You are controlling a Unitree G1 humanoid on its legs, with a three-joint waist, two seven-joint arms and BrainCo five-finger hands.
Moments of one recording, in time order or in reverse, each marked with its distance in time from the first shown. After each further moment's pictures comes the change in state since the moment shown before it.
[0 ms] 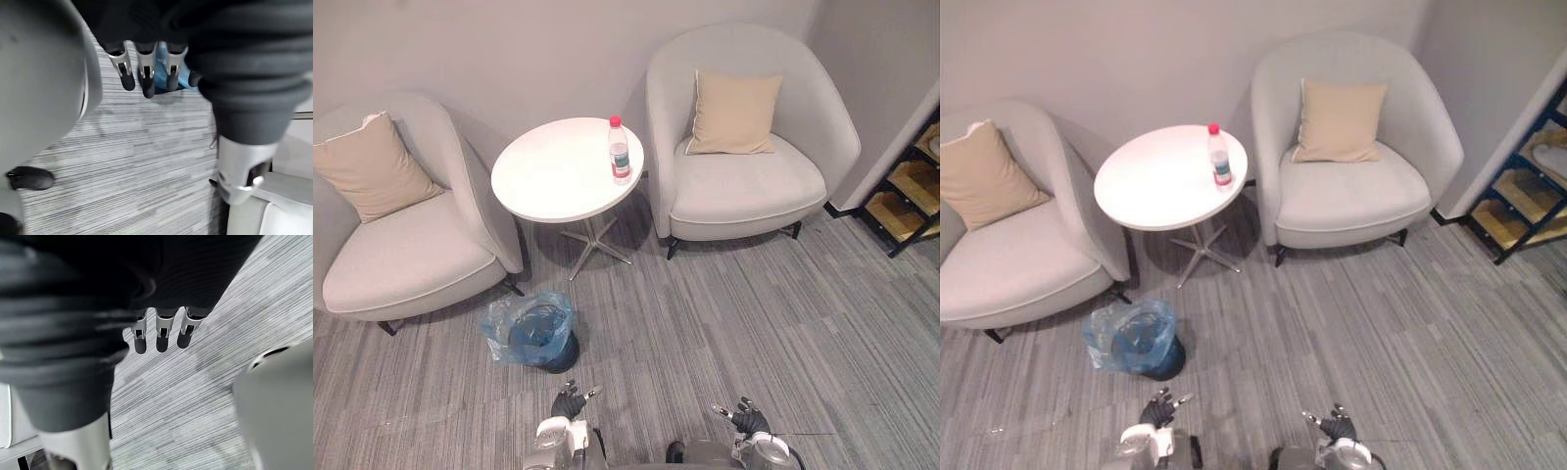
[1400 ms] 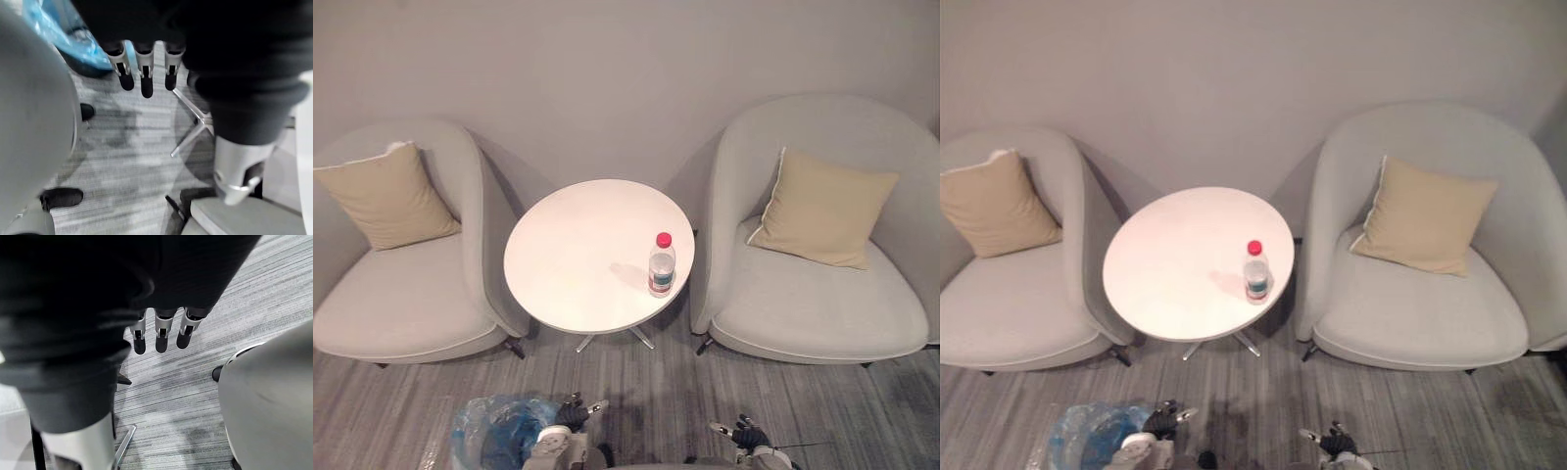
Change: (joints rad) left arm -0.013 0.088 -0.096 0.126 0.021 0.018 -0.039; right arm 0.016 -0.004 -0.022 0.093 -0.044 0.002 0.039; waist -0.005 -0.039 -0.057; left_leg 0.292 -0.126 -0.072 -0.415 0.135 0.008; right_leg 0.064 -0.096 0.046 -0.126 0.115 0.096
